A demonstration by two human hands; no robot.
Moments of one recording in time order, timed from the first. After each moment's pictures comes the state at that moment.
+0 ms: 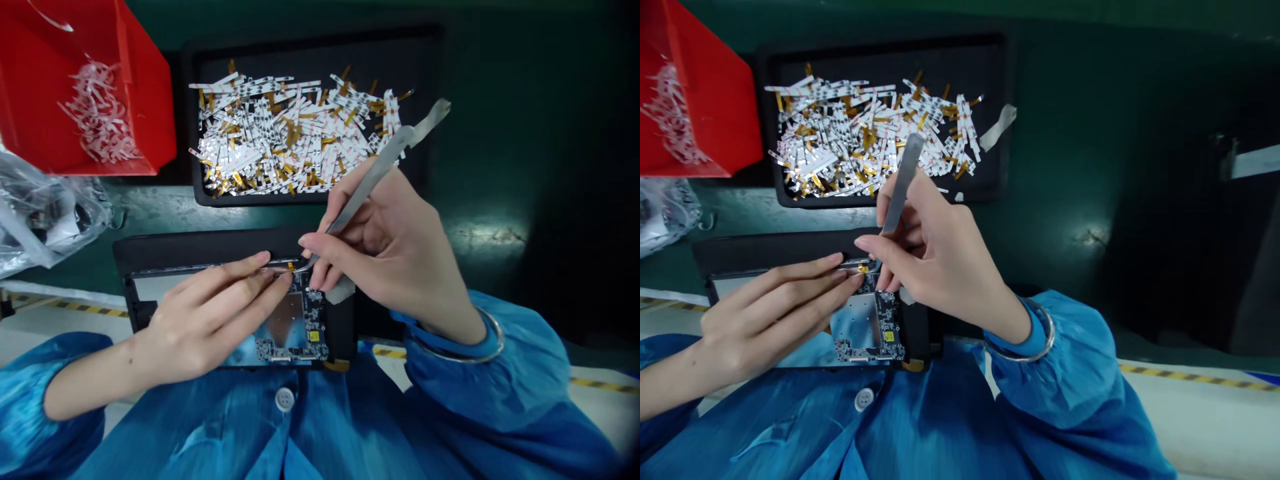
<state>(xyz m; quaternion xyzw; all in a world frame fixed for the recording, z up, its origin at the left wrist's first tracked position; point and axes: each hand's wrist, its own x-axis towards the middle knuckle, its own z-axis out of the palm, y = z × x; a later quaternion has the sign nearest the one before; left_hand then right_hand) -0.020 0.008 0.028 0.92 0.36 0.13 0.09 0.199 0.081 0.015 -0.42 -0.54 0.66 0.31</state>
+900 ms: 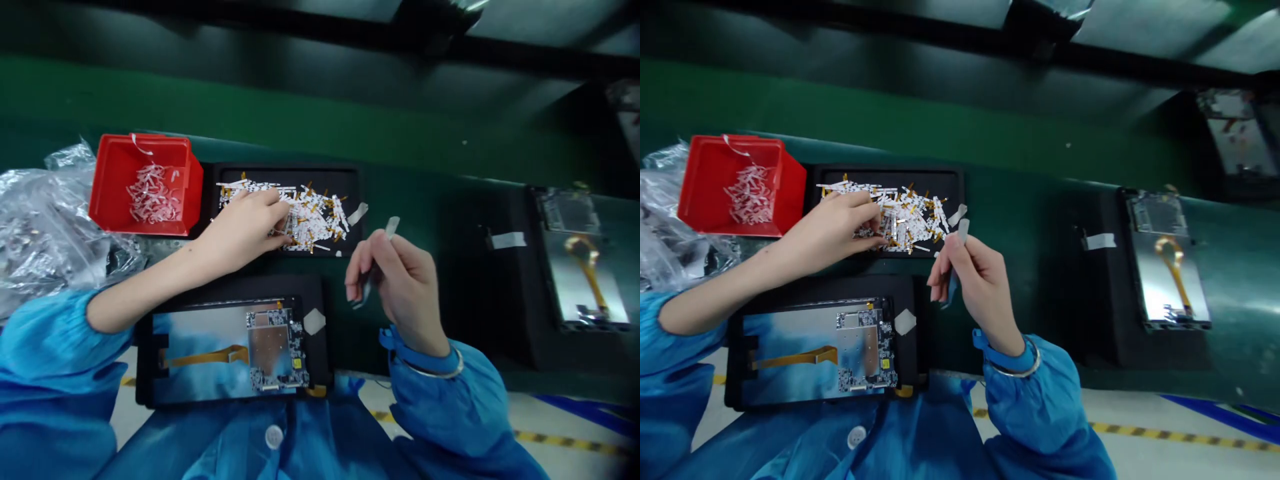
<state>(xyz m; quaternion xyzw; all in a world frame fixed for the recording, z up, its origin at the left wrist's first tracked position) 0.005 0.148 0.034 0.87 0.47 -0.01 0.13 0.230 0.094 0.022 -0.46 -0.50 0.59 0.44</state>
